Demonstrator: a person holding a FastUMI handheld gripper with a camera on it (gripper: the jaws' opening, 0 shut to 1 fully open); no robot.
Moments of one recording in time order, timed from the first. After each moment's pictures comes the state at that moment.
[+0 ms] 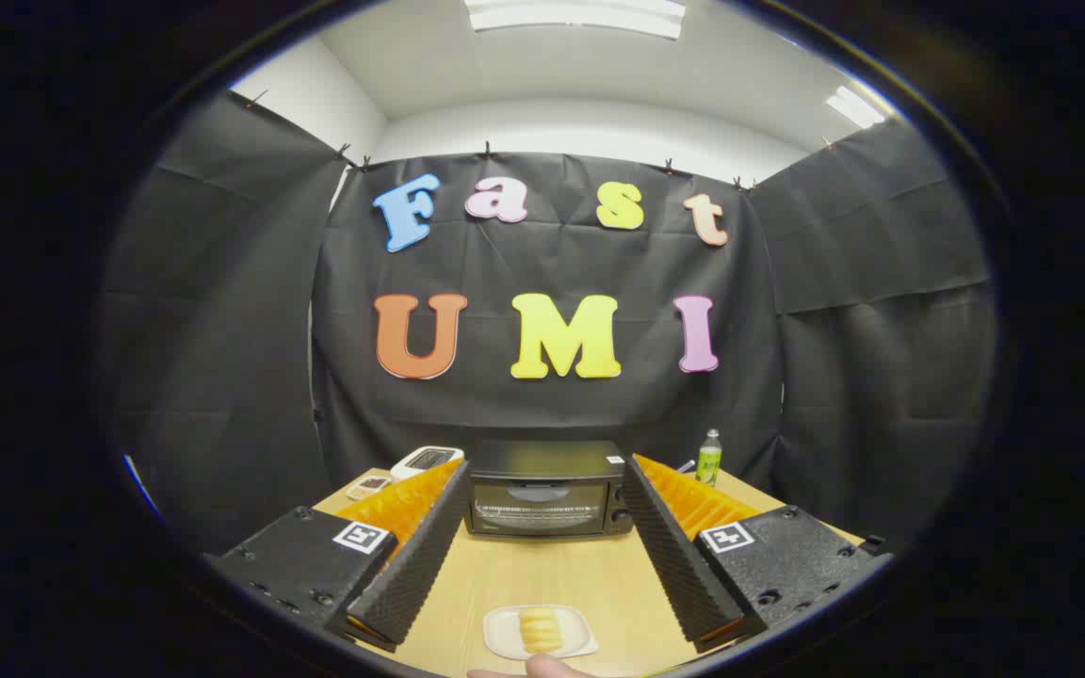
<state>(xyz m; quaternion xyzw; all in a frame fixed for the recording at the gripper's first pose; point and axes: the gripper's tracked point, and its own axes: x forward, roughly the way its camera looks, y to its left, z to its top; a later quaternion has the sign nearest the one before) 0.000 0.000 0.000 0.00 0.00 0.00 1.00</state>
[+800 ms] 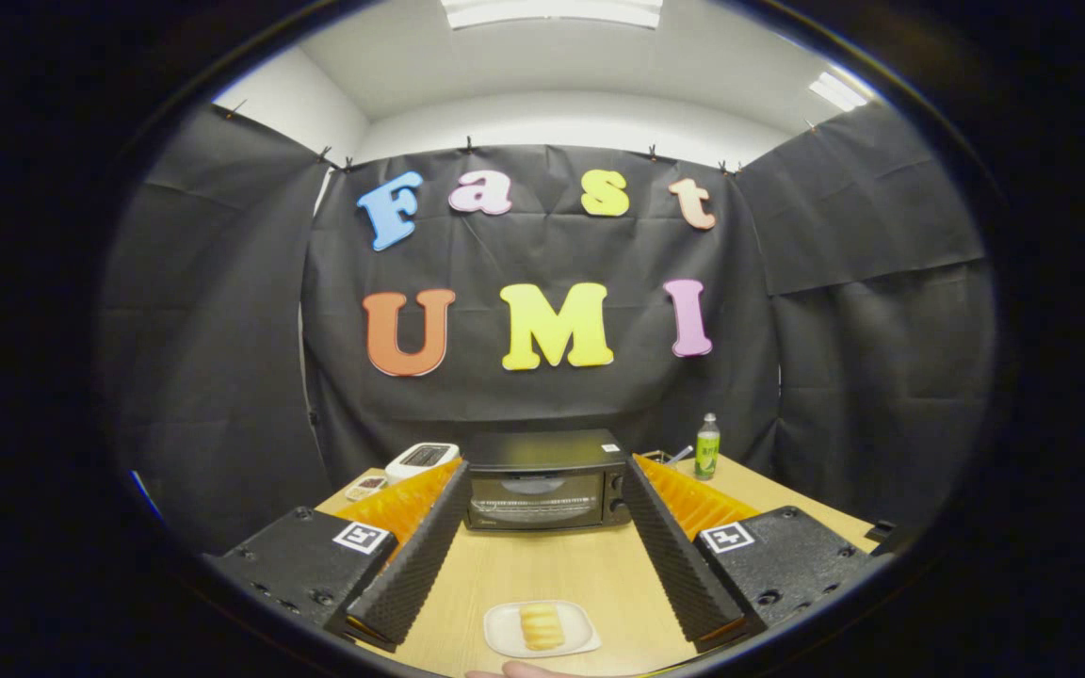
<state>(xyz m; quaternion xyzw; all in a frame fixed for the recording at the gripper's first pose) 0.007 -0.017 -0.017 0.03 0.02 -0.01 1.00</state>
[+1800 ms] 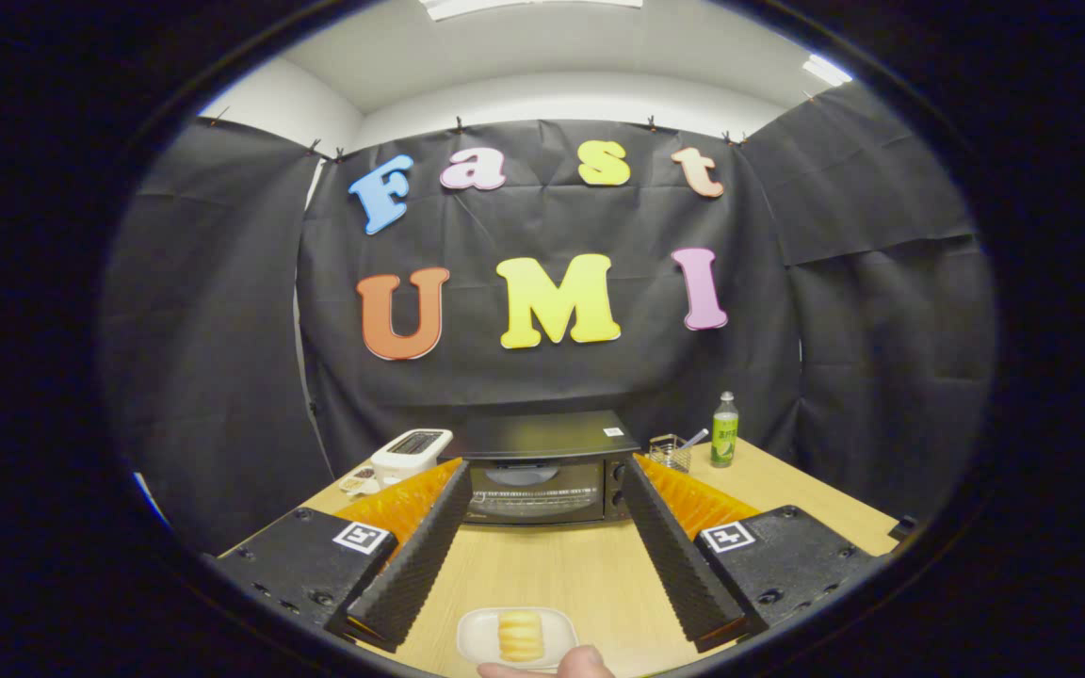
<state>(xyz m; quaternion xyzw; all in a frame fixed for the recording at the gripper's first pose) 0.085 -0.050 -0.051 0.04 0.04 0.03 1.00</state>
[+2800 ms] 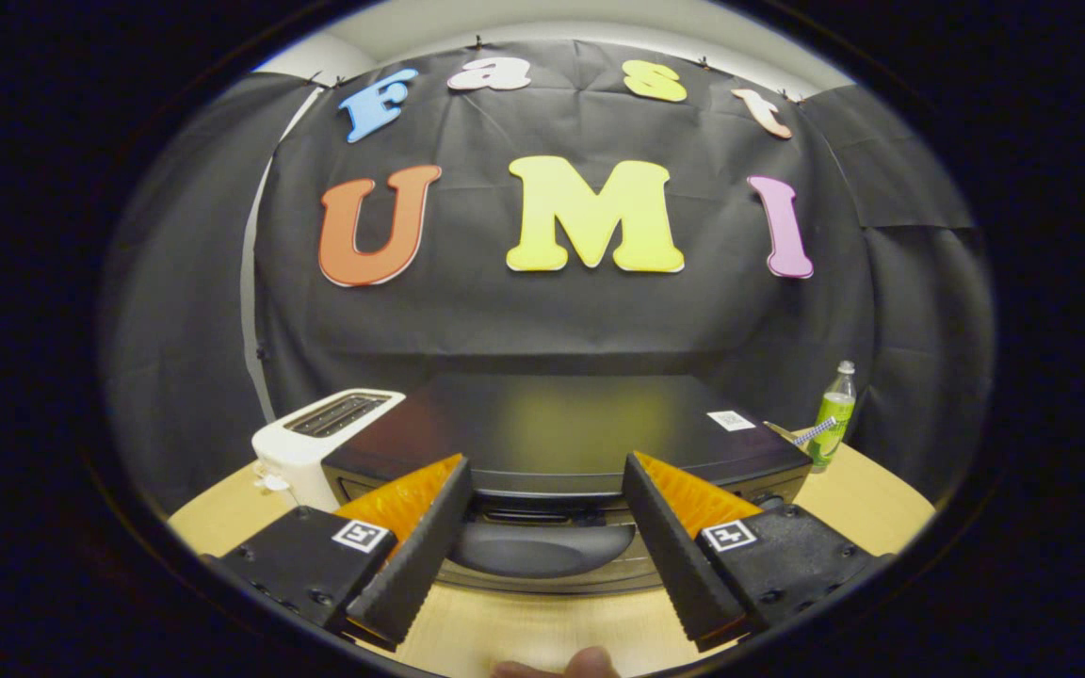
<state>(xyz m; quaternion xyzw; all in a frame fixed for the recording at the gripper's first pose) 0.360 -0.001 -0.171 0.00 0.10 0.04 0.99</state>
